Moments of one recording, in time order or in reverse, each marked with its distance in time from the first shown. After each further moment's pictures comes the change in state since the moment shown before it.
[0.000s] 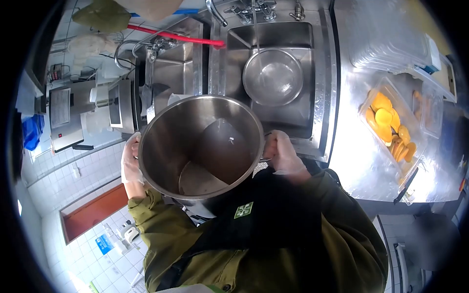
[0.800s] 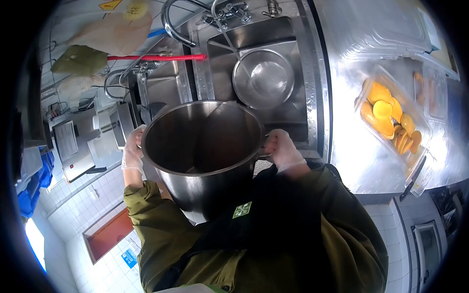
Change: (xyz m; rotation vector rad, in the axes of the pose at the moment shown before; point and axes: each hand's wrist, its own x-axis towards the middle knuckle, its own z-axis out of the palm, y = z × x) left_hand 0.097 0.045 0.081 0.116 -0.078 -0.232; right_hand 0.051 -0.026 -0.029 0.355 0.065 0.107
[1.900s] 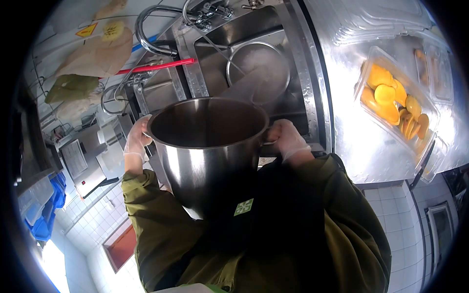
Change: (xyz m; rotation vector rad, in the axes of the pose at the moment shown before) left_hand 0.066 0.026 0.043 0.166 -0.053 -0.115; right_hand 0.027 -0.008 -0.038 -0.748 -0.145 -0.451
